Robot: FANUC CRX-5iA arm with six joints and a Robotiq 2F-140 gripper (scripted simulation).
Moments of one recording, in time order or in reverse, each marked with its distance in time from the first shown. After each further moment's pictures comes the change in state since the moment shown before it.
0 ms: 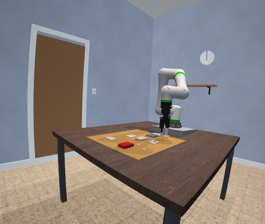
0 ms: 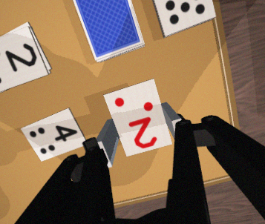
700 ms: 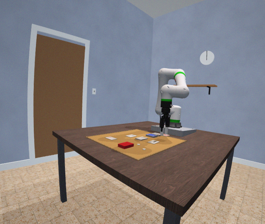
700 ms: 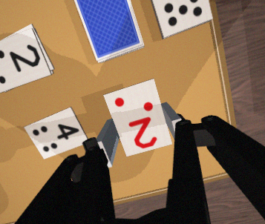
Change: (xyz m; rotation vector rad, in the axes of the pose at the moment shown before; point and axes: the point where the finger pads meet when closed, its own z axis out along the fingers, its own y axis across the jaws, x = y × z) arm 0.000 0.000 -0.008 -0.001 0.000 0.001
